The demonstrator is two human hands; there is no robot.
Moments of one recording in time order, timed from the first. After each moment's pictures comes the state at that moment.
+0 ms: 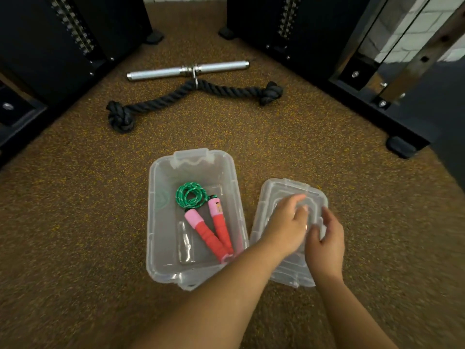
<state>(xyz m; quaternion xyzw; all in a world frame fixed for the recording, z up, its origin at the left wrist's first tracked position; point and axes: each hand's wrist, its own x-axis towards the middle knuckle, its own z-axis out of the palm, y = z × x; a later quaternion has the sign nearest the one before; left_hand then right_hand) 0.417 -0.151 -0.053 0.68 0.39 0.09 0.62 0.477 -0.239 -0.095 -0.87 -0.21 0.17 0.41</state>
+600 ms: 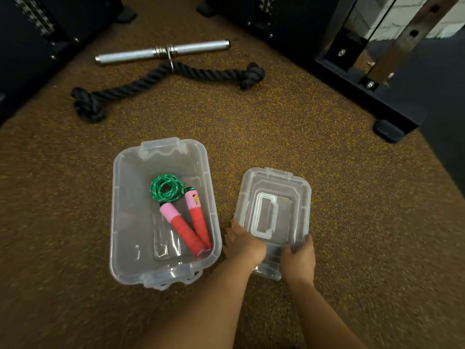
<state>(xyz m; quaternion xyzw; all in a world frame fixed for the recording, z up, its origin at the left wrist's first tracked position) 0.404 -0.176 -0.119 0.57 0.64 -0.15 0.50 0.469 -0.272 -0.165 -0.89 -0.01 0.31 0.33</state>
